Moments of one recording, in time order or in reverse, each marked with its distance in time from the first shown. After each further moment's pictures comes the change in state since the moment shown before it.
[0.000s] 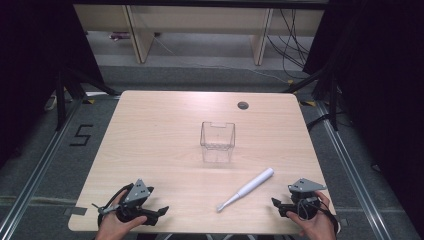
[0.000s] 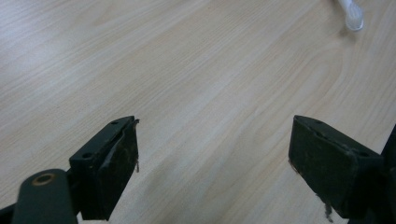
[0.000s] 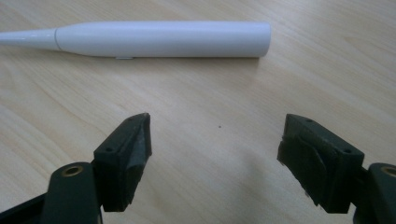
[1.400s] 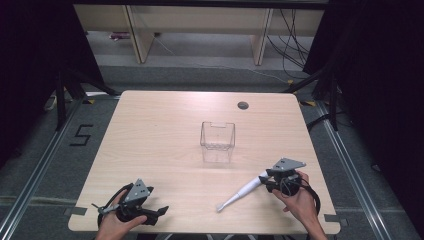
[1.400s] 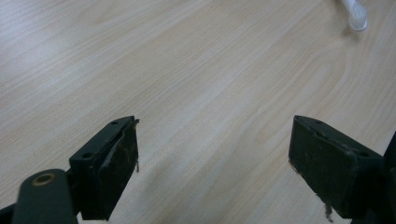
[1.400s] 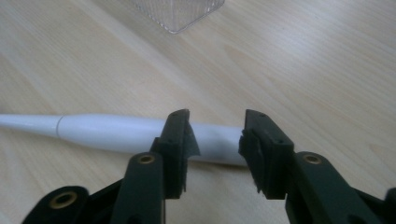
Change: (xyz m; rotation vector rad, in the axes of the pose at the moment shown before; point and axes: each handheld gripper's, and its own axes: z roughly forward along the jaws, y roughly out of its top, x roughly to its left) left arm 0.003 0.000 0.000 0.019 0.012 0.014; right arm 0.002 0.061 0.033 -0.025 0.061 -0.076
